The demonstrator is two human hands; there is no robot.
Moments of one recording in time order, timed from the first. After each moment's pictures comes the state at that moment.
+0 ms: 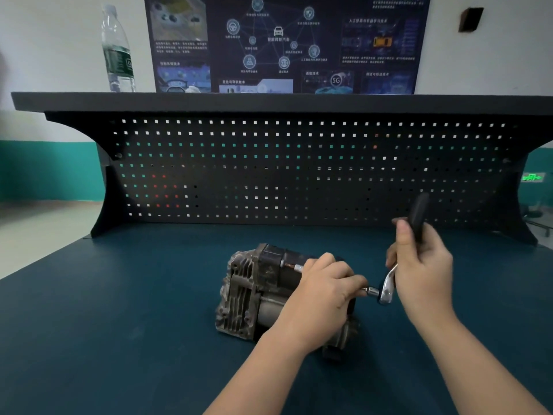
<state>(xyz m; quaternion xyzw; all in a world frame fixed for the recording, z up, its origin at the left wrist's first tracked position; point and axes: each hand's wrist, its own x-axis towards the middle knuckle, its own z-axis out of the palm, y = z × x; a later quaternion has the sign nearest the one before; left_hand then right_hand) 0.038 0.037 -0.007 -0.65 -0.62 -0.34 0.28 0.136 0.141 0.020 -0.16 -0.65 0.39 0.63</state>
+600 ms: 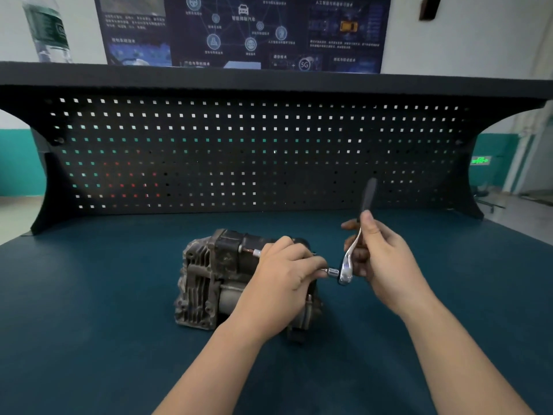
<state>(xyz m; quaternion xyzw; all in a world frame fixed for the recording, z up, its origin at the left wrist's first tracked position) 0.034 0.039 -0.013 -0.64 -0.61 -0.36 0.29 0.155 0.157 0.006 -0.16 -0.62 0.63 0.45</state>
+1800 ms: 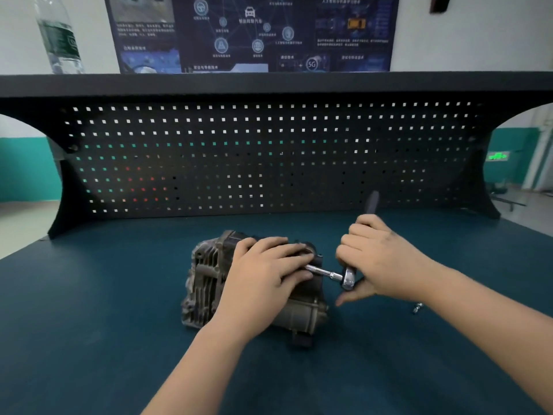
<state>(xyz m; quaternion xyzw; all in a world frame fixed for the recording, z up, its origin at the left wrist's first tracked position) 0.023 0.019 -0.006 -0.59 -0.70 -0.30 0.27 0.158 0.197 0.025 0.09 -0.89 -0.32 0.31</state>
